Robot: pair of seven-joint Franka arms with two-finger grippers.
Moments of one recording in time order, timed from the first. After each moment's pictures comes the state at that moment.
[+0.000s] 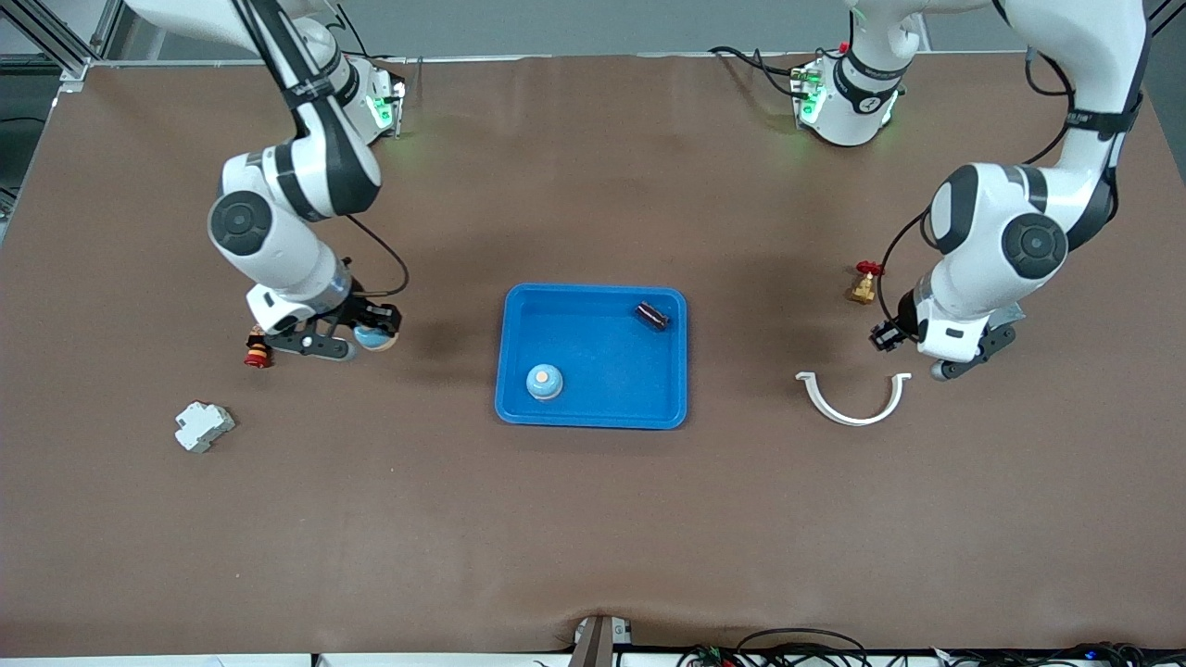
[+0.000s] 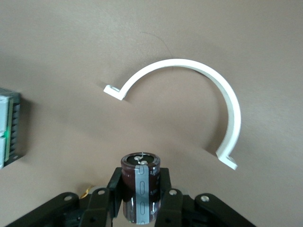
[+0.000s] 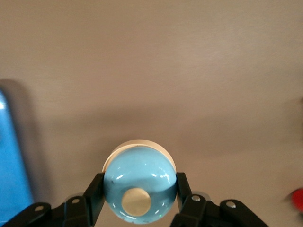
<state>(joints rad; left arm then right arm) 0.00 0.24 -0.10 -2.19 0.01 2.39 -0.63 0.28 0.15 -0.04 -2.25 0.06 2.40 0.34</state>
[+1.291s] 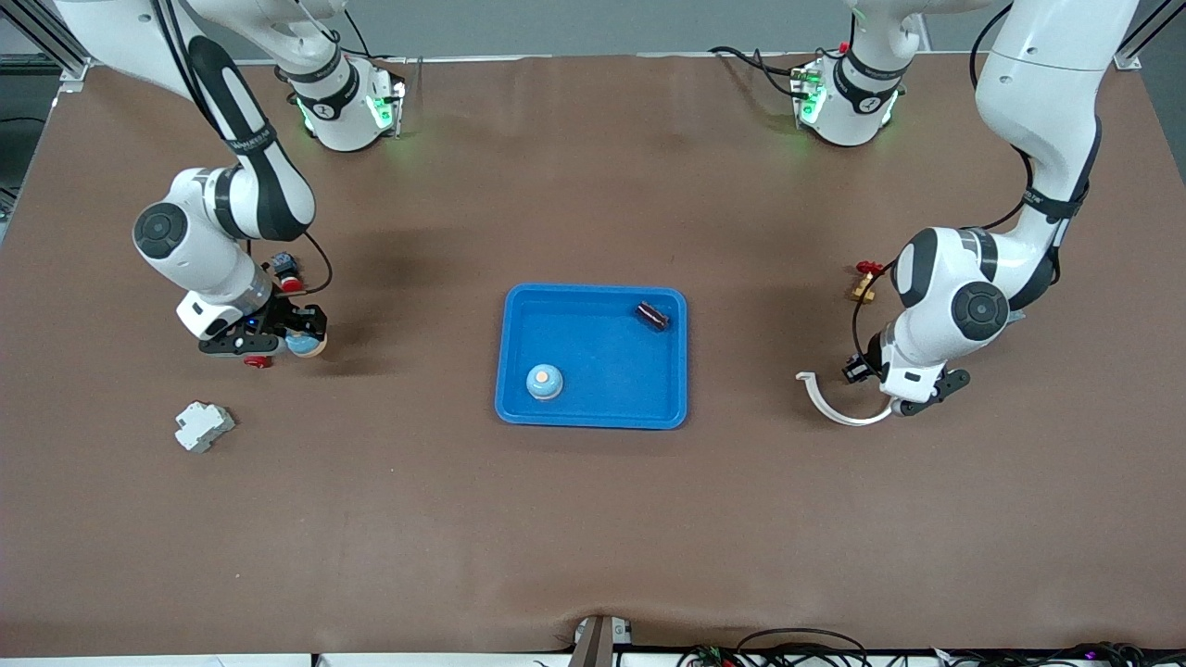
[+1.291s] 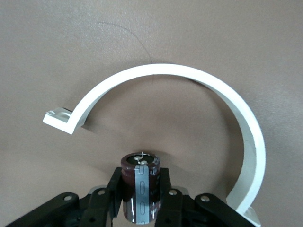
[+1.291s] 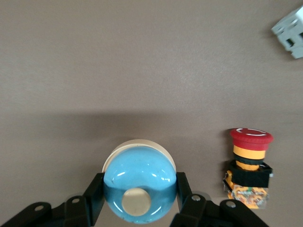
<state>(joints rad) 0.00 0.47 -0.11 -2.08 0.04 2.48 -0.62 0.04 0.23 -0.04 -2.42 0.06 2.69 -0.07</state>
